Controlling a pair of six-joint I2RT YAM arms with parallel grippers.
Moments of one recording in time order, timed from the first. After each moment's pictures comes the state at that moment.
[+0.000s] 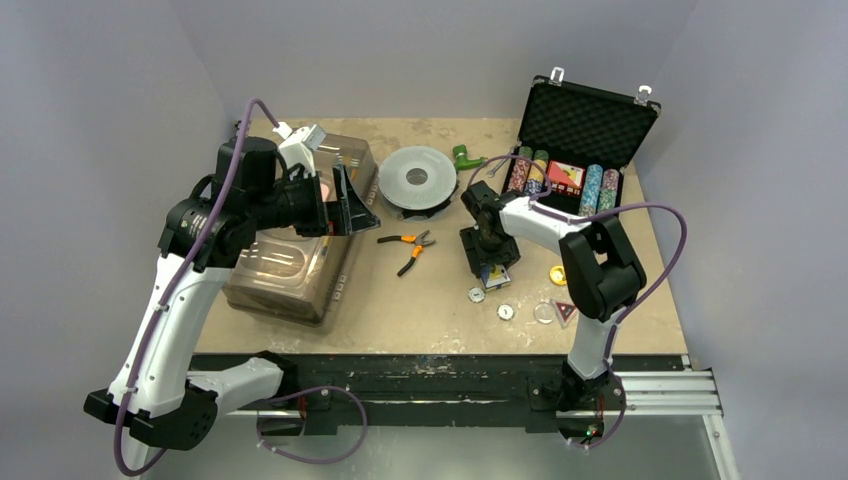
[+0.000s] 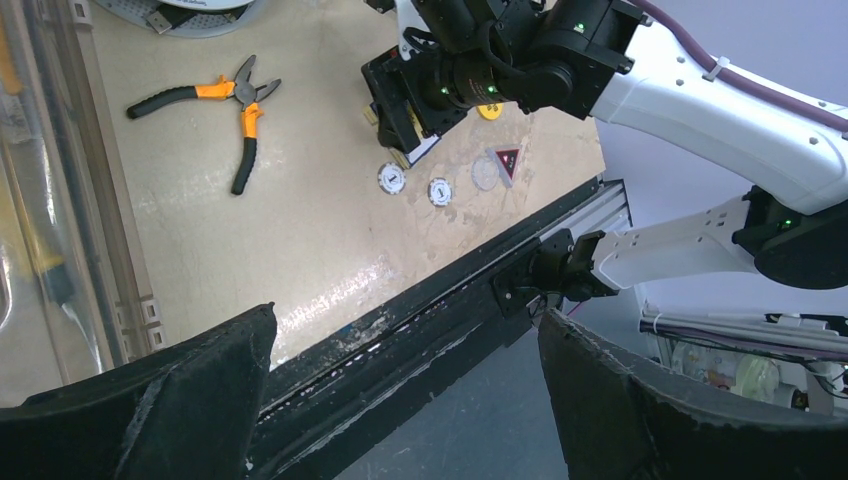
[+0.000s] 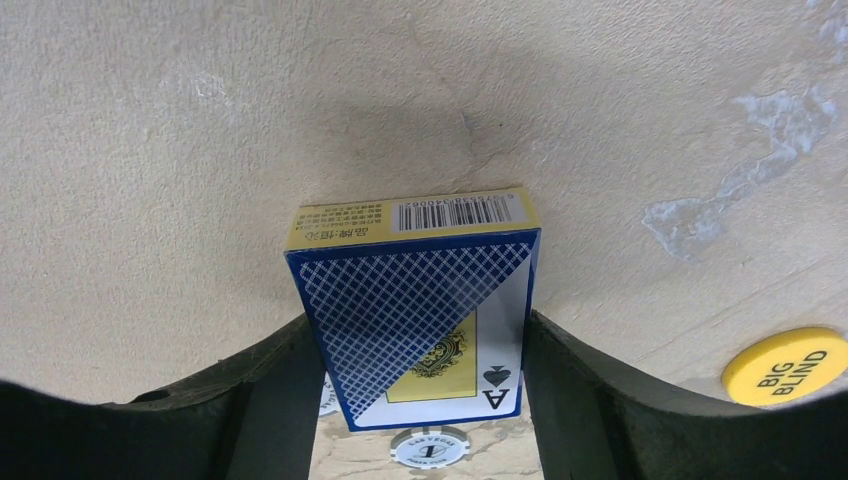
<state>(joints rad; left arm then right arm) -0.39 1.12 1.59 -1.09 0.42 -0.49 0.52 1.86 1.24 -0.79 0.12 0.28</state>
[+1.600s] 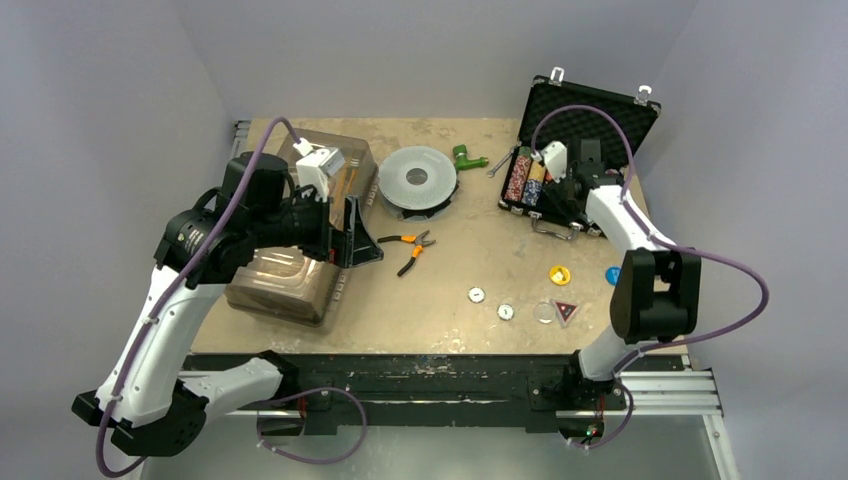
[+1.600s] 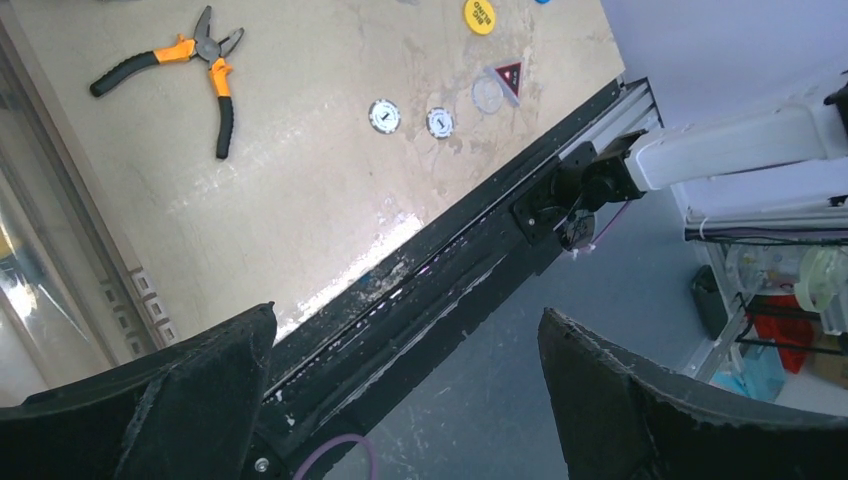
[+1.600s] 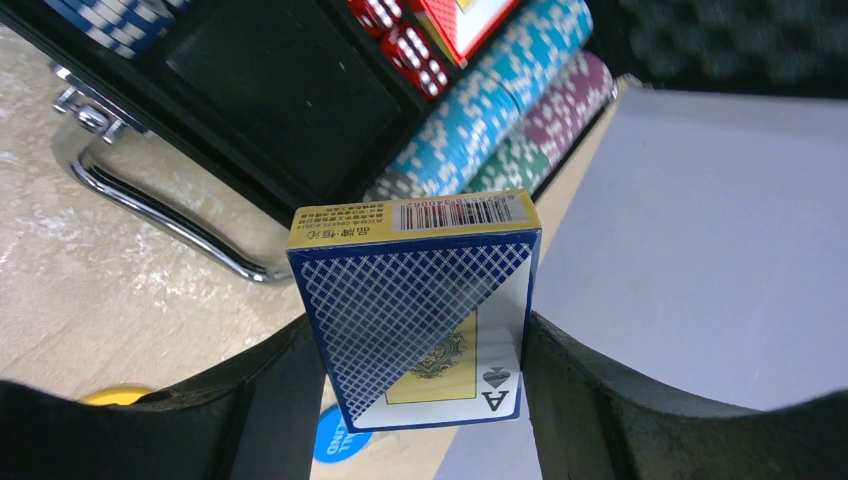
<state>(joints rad) -0.50 1.08 1.59 -1.17 0.43 -0.37 0.05 1.60 1.21 -0.48 0.34 -0.66</state>
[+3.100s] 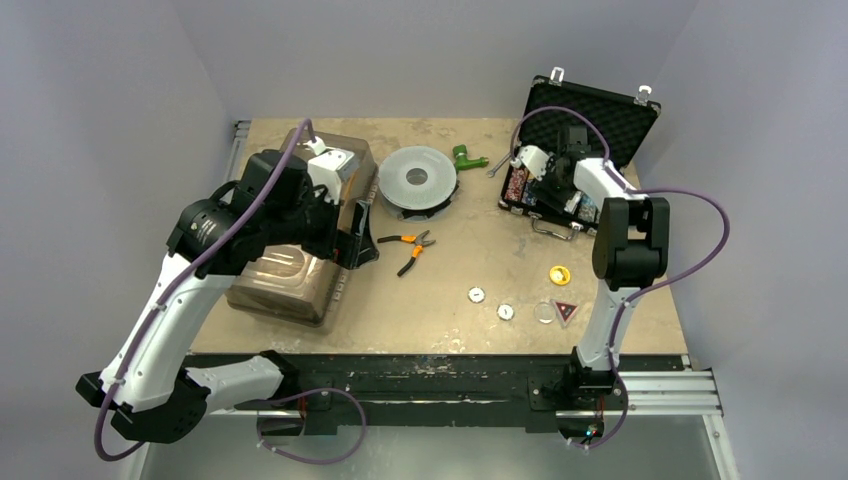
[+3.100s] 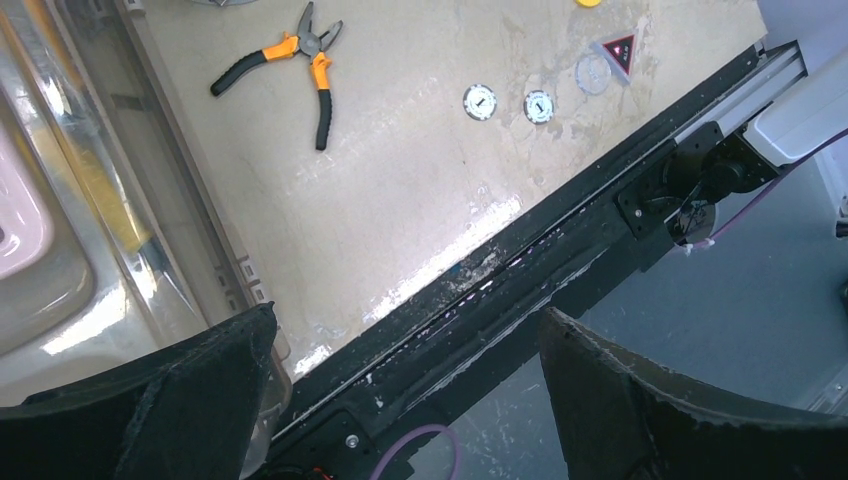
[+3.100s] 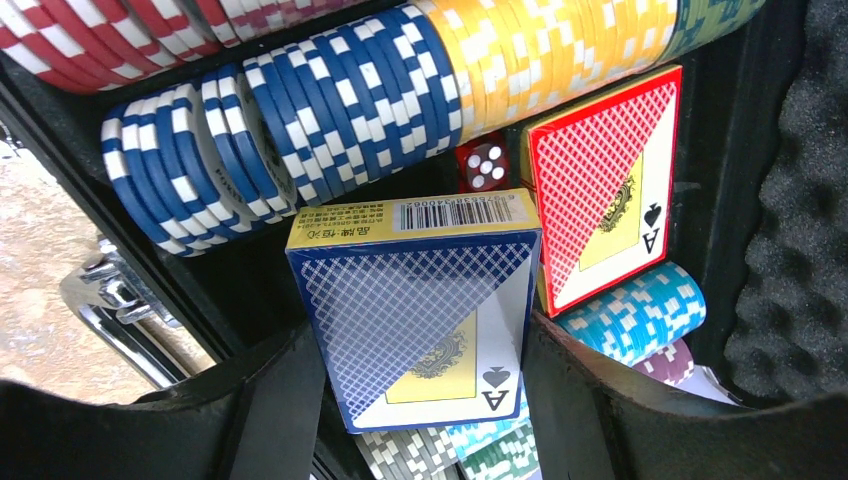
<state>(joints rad) -0.60 1.14 1.64 -1.25 0.21 -0.24 0.00 2.02 1.53 -0.58 0.00 -1.01</state>
